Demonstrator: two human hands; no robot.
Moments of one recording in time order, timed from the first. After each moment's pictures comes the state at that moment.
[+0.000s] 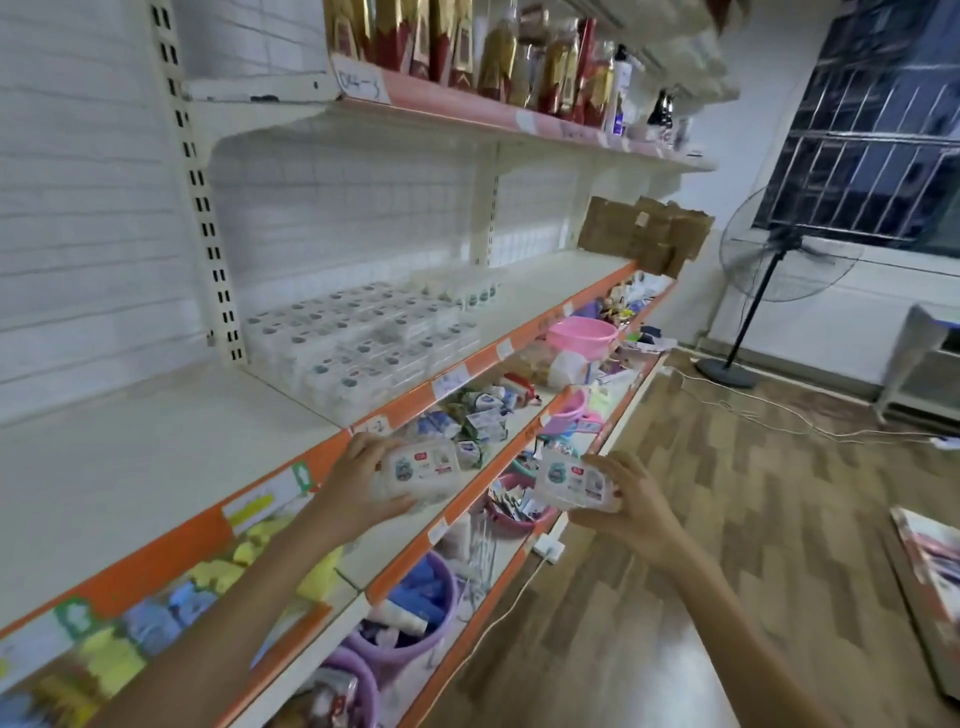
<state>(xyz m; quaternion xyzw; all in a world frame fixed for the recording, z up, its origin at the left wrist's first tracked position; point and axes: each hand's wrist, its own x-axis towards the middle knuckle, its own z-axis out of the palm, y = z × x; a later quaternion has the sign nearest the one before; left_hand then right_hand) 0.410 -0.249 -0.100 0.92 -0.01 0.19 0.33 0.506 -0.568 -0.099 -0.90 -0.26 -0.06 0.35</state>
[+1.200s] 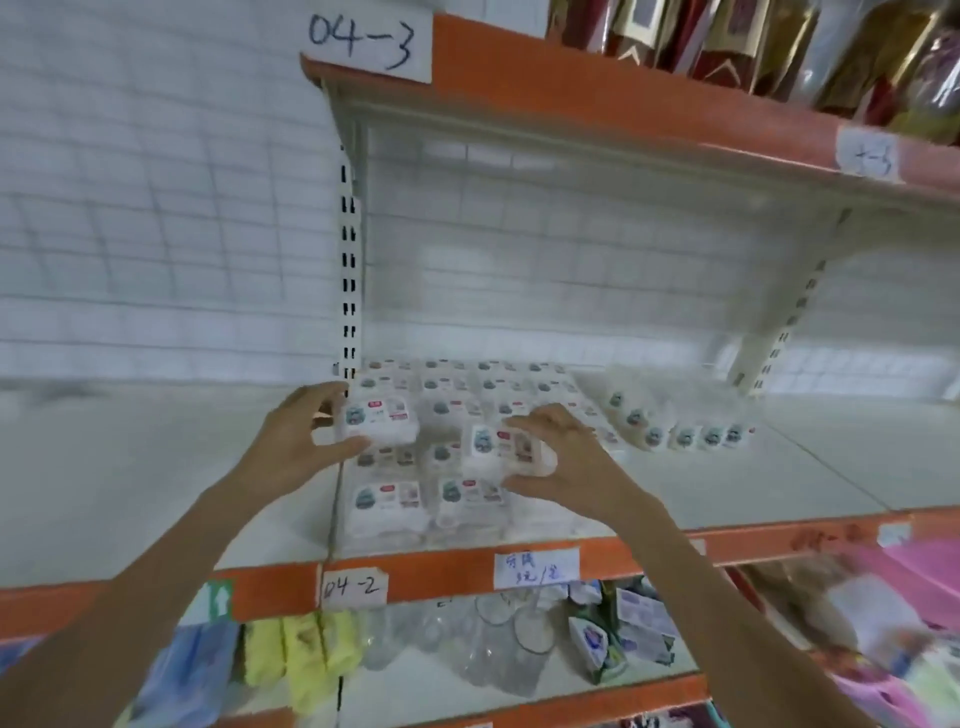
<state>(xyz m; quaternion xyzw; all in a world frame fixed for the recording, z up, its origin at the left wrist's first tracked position) 0.537 -0.143 -0.046 0.79 0.35 0.42 0.29 0.800 -0.289 -0.013 -0.68 -0.70 0.05 0.21</state>
